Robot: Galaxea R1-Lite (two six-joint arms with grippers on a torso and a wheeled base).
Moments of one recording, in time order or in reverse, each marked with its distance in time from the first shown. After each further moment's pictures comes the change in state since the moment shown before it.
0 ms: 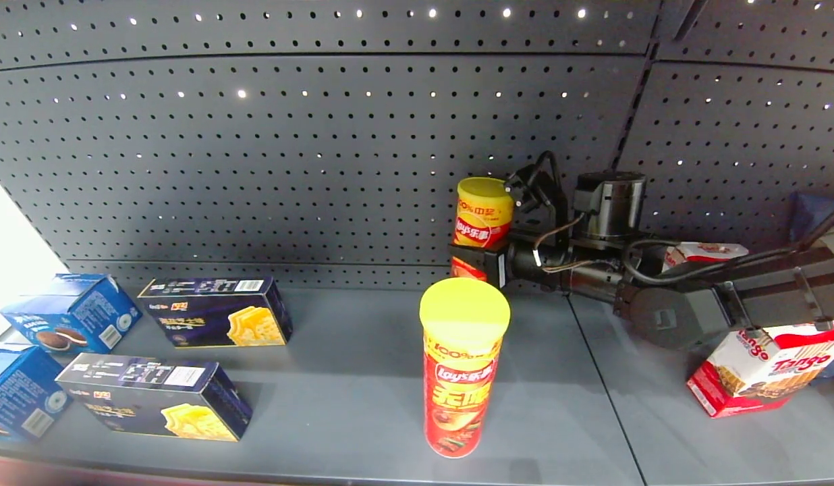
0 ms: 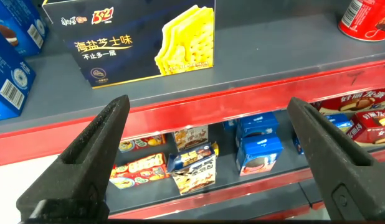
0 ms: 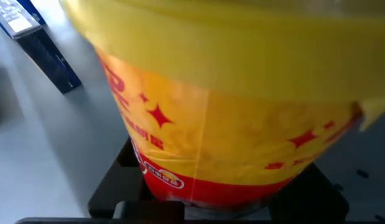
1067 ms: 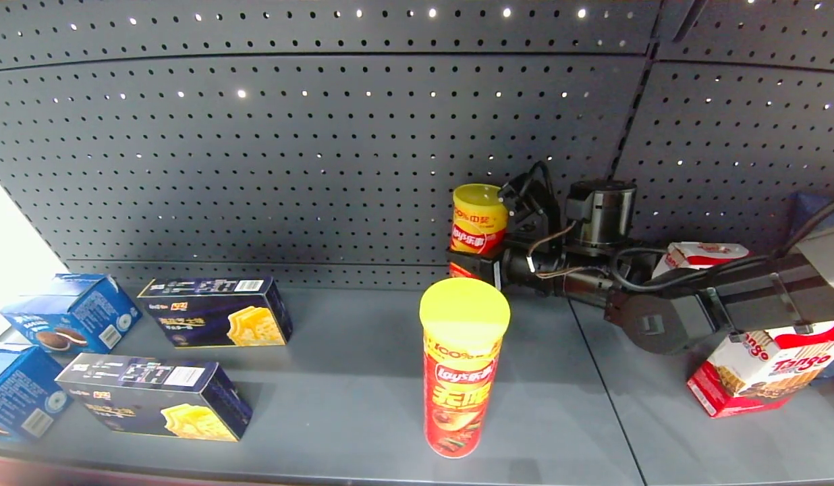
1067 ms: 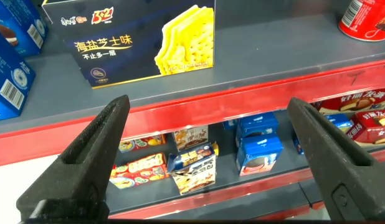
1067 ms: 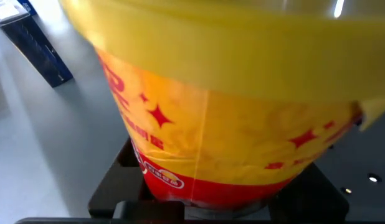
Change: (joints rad) left arm 0.000 0.000 0.000 0.000 0.000 0.000; right arm 0.002 0.030 0.004 -0.032 -0.003 -0.031
